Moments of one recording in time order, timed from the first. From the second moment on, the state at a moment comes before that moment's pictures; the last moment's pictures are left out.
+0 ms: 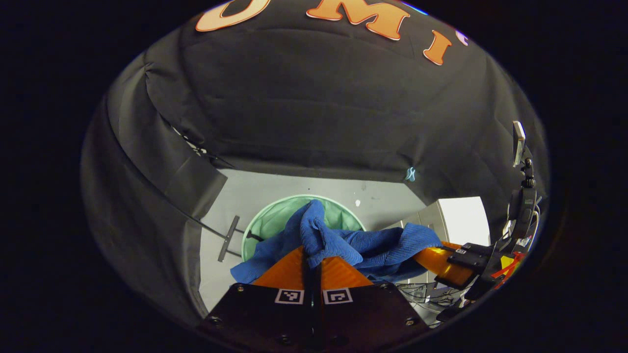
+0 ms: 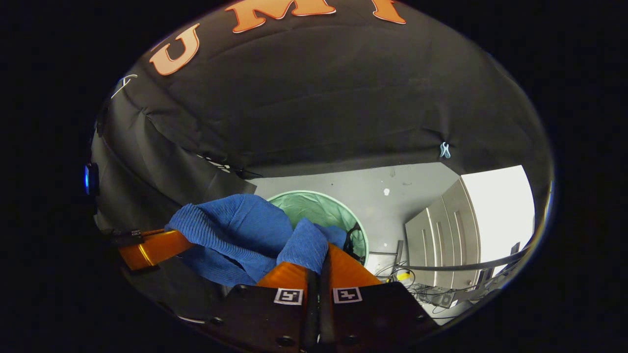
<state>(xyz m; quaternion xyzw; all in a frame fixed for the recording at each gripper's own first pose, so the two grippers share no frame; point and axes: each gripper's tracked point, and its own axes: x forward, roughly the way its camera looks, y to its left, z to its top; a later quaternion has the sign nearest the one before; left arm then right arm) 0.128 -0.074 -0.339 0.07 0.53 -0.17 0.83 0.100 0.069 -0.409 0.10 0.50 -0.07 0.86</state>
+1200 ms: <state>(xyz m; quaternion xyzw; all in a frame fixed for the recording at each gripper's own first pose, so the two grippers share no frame) 0.088 -0.069 -0.250 0.02 0.46 -0.12 0.88 0.044 0.062 -0.305 0.09 0.41 -0.09 0.90</state>
